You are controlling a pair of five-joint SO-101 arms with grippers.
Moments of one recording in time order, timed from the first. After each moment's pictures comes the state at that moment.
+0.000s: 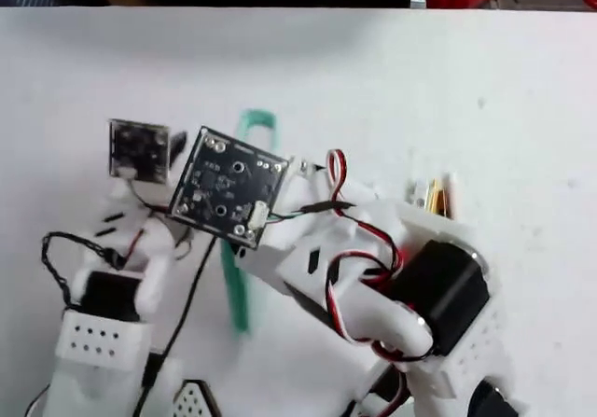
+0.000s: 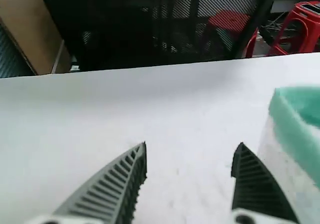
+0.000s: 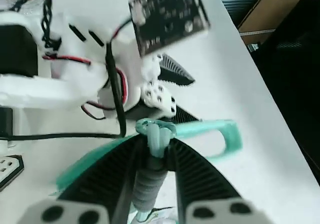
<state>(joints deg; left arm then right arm) 4.1 -64.5 60.7 36.4 1.8 -51.4 -26.2 -25.8 98.4 29.1</state>
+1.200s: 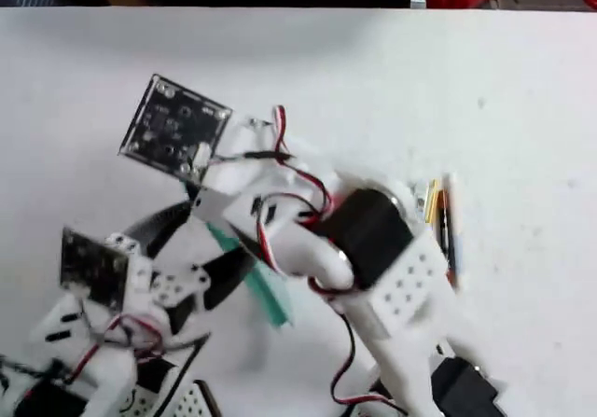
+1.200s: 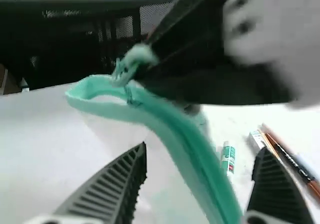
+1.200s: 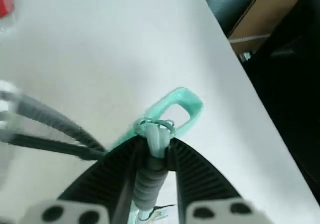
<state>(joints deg) 17.7 -93.7 48.9 73.4 2.3 -50.7 -18.0 -23.3 84.6 28.5</state>
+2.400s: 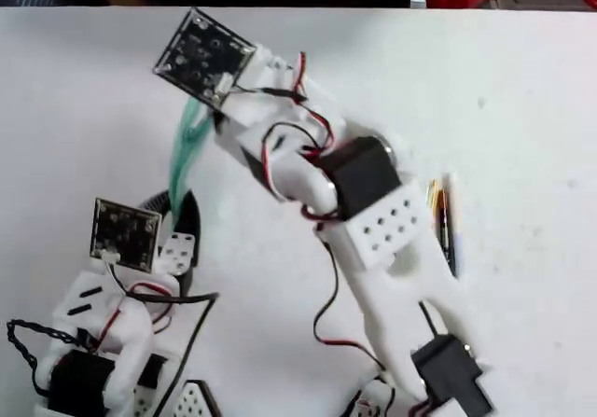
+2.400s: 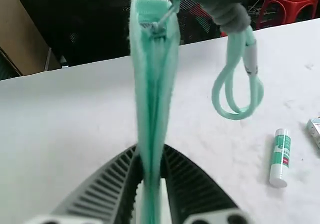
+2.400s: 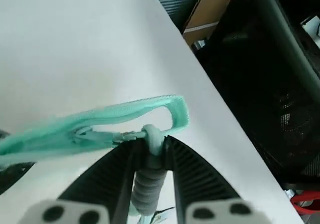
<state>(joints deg) 7.5 -93.9 62.6 65.5 -2.3 -35.4 -10.2 -21.8 71.0 32.0</state>
